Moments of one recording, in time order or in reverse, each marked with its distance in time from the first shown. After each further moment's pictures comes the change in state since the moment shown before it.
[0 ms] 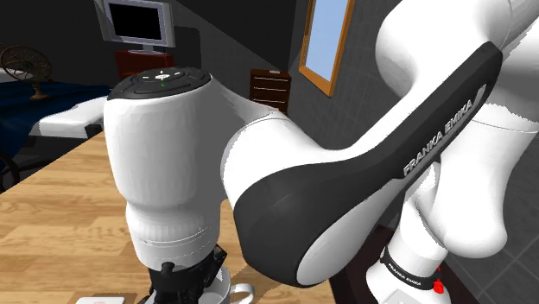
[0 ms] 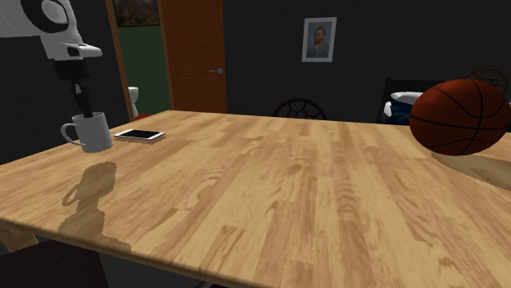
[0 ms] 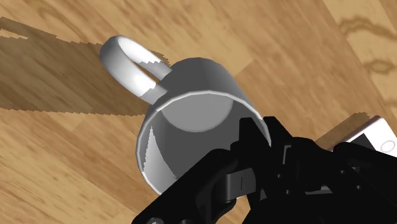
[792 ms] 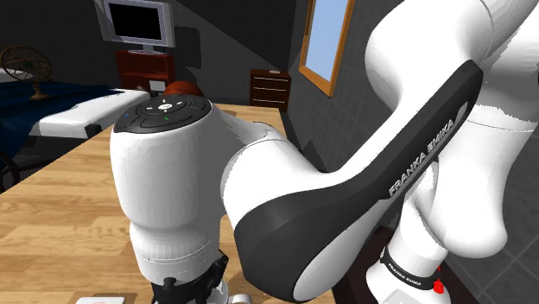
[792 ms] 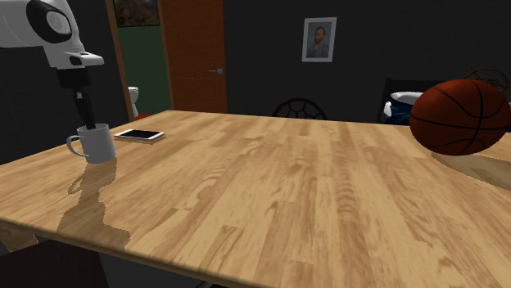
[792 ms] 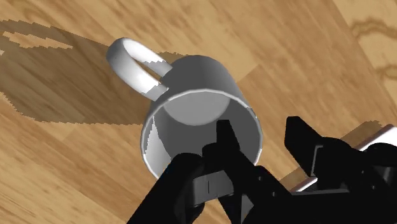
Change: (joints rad) arm 0.003 0.034 0.001 -0.025 -0.028 0.052 0.023
